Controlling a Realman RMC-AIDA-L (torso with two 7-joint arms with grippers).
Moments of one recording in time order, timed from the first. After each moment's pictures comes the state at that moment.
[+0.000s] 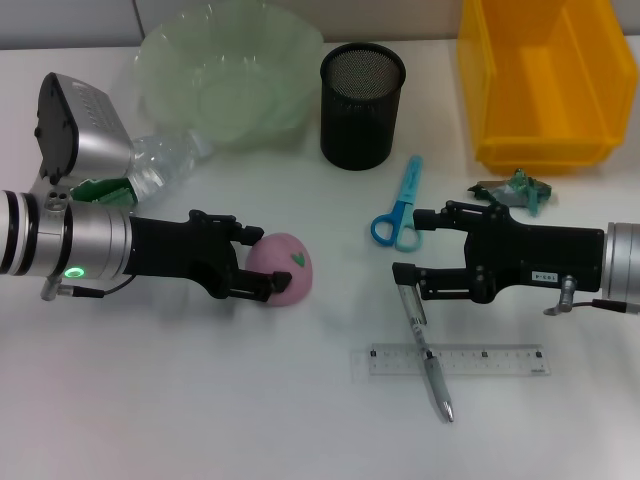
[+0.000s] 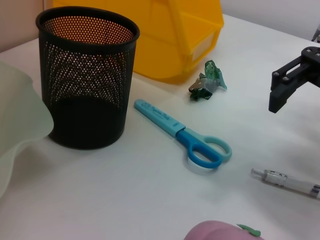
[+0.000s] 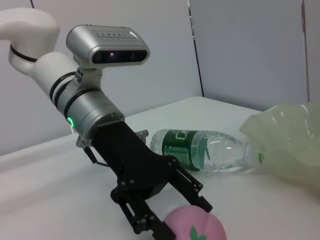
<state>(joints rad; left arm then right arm) -0.62 -2.07 0.96 0.58 2.12 1.28 -1.47 0.55 2.07 -0.76 -0.42 -1.93 -1.45 1.11</state>
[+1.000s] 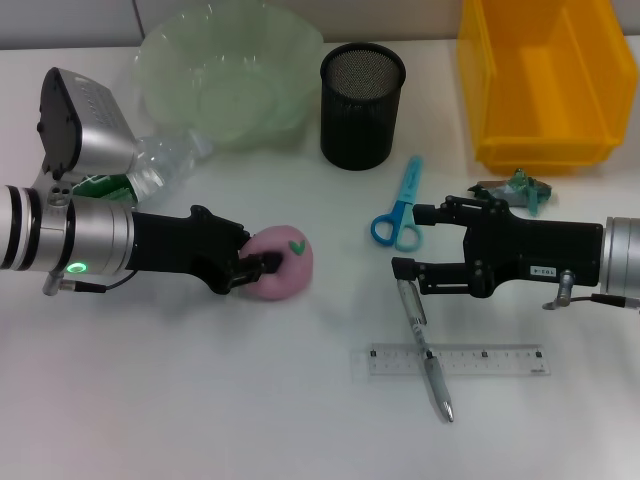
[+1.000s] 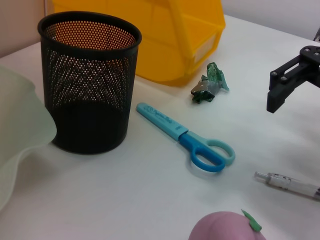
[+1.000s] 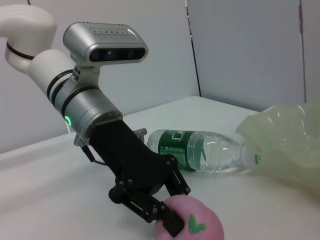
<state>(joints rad) -0.63 -2.07 0.96 0.58 2.12 1.27 -1.47 0.56 2.07 -0.76 -0.42 -1.93 -1.44 1.12</state>
